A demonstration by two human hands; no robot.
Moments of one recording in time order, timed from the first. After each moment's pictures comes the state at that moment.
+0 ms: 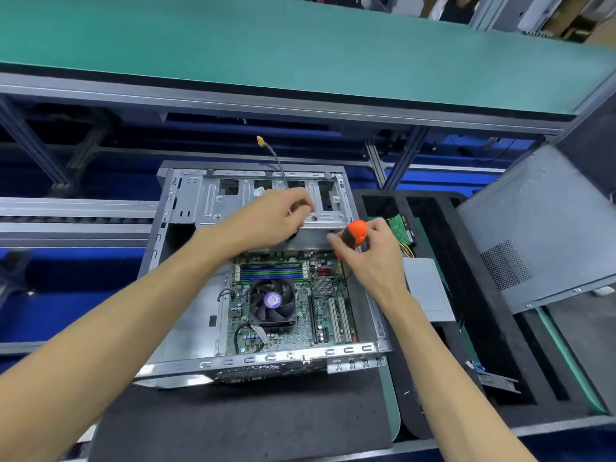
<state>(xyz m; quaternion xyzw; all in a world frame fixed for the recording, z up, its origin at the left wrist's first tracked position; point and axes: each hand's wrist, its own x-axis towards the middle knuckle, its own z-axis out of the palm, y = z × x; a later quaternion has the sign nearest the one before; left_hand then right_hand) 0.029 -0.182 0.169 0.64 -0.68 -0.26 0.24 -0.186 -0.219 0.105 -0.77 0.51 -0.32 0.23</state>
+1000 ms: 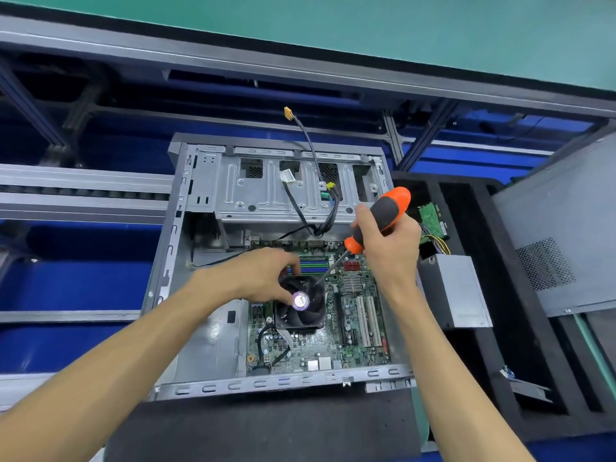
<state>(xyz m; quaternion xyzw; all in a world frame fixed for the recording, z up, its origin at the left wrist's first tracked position) 0.077 -0.149 0.062 0.63 -0.70 -0.34 0.00 -0.120 -0.212 0.108 -0.60 0.48 -0.46 0.44</state>
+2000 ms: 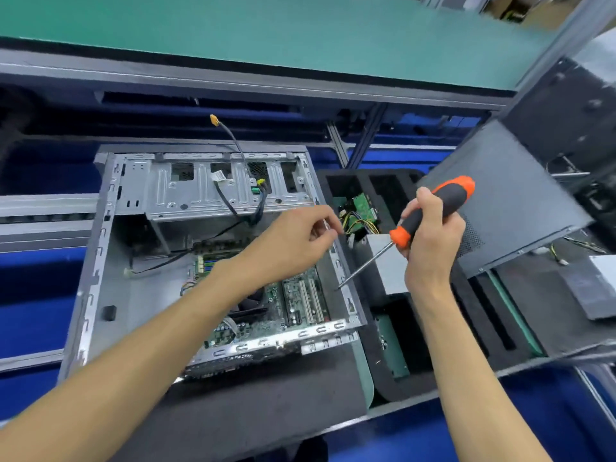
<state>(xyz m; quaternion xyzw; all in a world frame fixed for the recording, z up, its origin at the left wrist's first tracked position) -0.052 -0.155 0.158 0.54 -0.69 -0.36 0.33 -0.237 -0.184 0.183 -0.44 0.50 -0.62 0.41</state>
